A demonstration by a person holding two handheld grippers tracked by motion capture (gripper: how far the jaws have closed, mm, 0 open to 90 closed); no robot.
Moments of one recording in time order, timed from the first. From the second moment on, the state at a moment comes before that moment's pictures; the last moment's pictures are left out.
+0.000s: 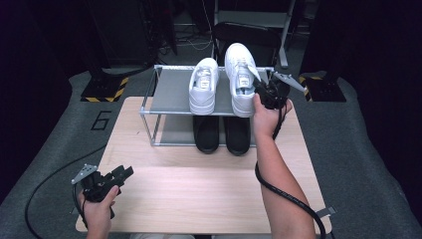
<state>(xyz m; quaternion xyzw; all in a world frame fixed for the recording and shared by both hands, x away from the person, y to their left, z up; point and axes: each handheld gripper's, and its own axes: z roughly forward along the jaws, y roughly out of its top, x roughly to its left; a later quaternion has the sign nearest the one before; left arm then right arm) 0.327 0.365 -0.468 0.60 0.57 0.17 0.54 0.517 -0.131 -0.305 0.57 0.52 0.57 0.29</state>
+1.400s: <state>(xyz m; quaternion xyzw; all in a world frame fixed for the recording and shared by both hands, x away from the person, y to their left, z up) 0.324 0.373 -0.470 0.59 0.58 0.18 0.53 0.541 -0.129 -0.311 0.60 0.52 0.55 0.27</state>
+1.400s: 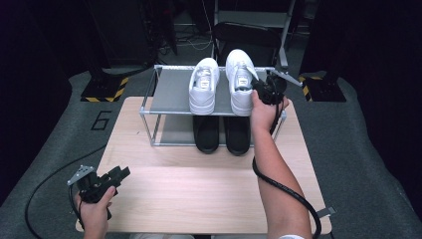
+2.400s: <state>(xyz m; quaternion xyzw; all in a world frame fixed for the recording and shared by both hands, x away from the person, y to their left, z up) 0.325 0.382 -0.469 0.58 0.59 0.19 0.53 0.552 -0.140 -0.312 0.61 0.51 0.56 0.22</state>
